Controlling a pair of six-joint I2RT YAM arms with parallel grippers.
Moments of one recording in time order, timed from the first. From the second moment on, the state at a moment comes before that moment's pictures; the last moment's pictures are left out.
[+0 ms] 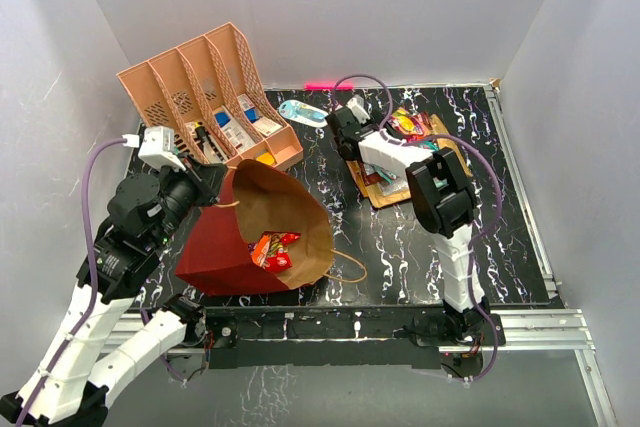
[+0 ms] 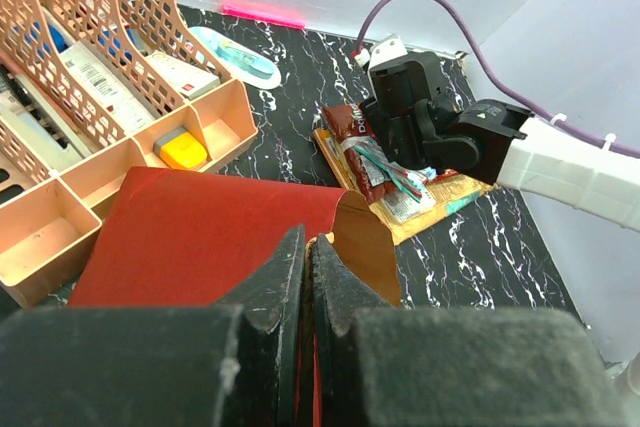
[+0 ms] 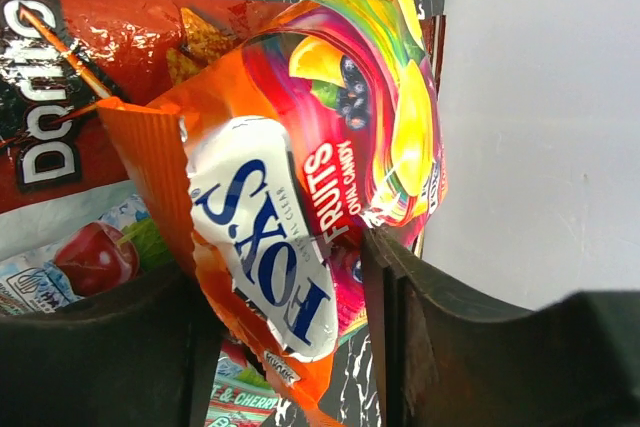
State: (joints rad) left arm -0.50 0.66 1.04 -0.55 -0.17 -0.48; right arm 0.53 2.18 1.64 -0.44 0.99 -0.22
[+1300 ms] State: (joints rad) left arm -0.50 0.71 1.01 -0.60 0.17 -0.46; right arm 0.96 0.97 0.68 0.04 -0.33 0.19
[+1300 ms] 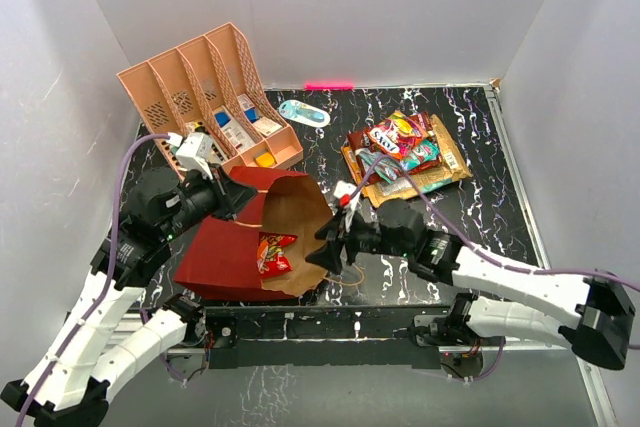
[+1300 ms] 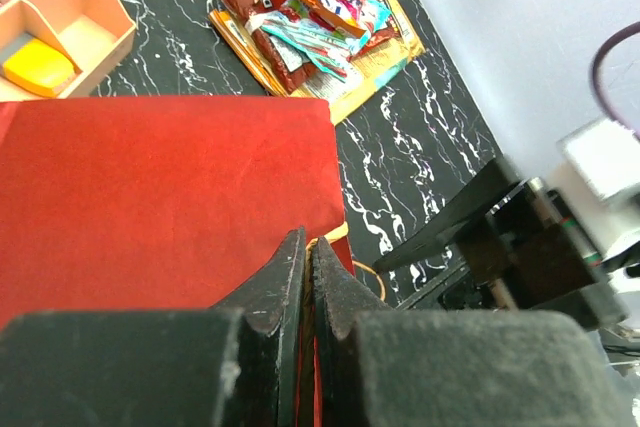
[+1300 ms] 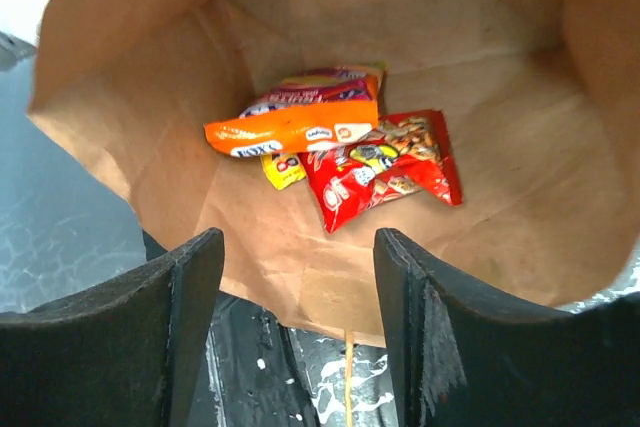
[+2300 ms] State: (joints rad) left arm -0.50 0.69 0.92 -0.60 0.15 -0.56; right arm 1.16 1.38 0.69 0.50 -0.14 -0.17
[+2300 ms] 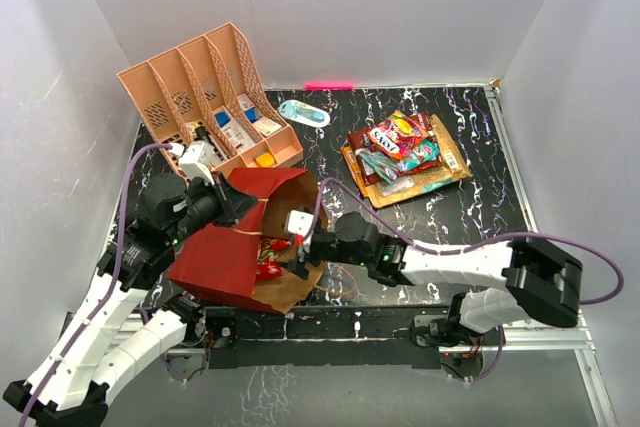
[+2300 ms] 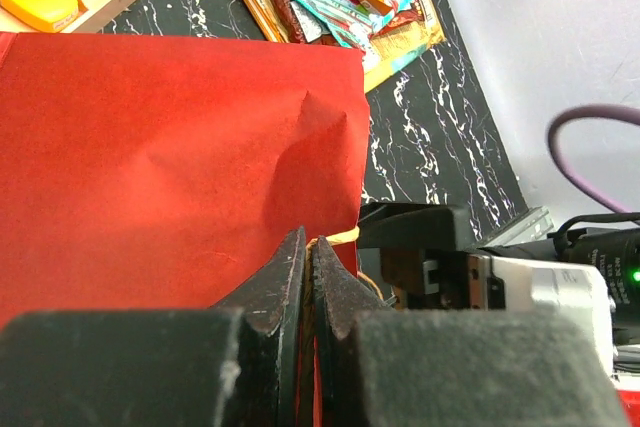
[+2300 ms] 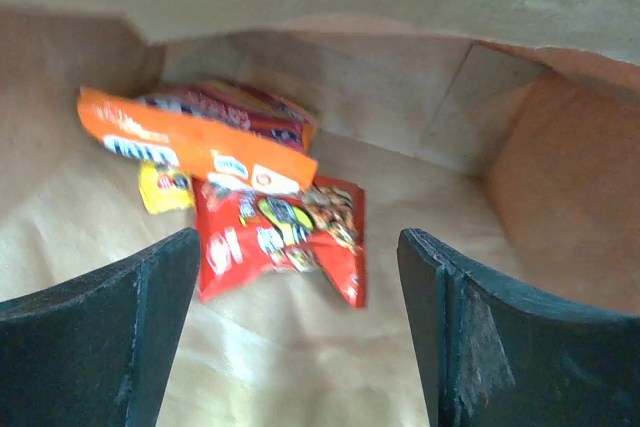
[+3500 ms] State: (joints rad) left arm -0.50 0.63 0.92 -0.53 0.18 -0.56; right arm 1.09 1.80 0.97 0.12 -0.29 -1.26
